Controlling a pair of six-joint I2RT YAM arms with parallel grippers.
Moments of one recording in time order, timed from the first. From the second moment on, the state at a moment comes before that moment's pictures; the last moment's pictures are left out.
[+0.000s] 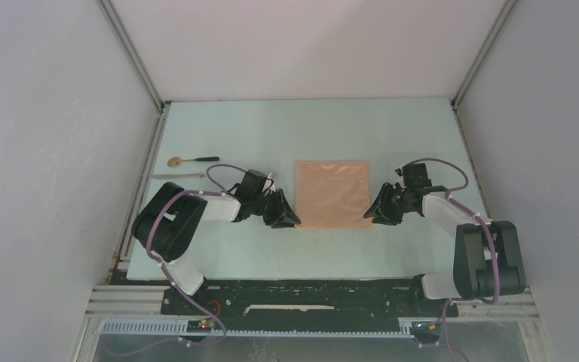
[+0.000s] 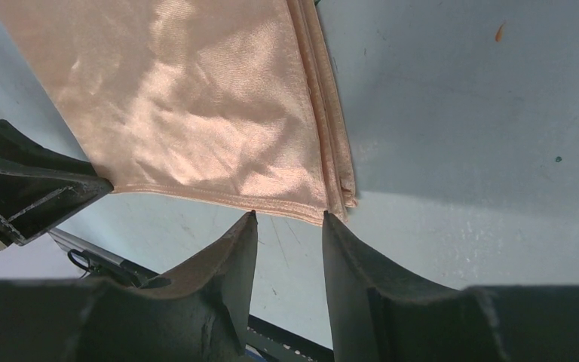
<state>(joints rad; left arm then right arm) -0.52 1.71 0.68 0.14 0.56 -0.88 0.08 1.39 0.67 -0.41 -0.43 0.56</state>
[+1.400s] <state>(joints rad) -0.55 1.71 0.66 0.17 0.55 -0.90 0.05 1.43 0.66 -0.40 -0.43 0.54</state>
